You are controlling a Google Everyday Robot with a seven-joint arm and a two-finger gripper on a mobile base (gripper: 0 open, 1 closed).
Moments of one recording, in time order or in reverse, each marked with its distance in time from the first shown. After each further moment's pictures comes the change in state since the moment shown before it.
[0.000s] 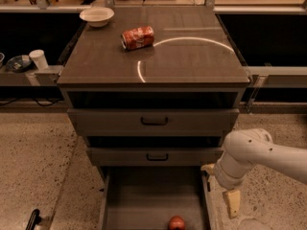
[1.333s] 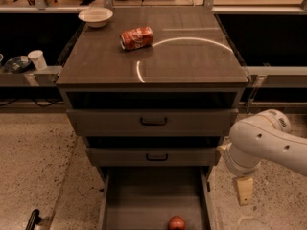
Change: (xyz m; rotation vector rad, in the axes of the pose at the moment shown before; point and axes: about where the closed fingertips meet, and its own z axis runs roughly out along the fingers) arm 0.014 0.000 -0.102 0.159 0.226 0.158
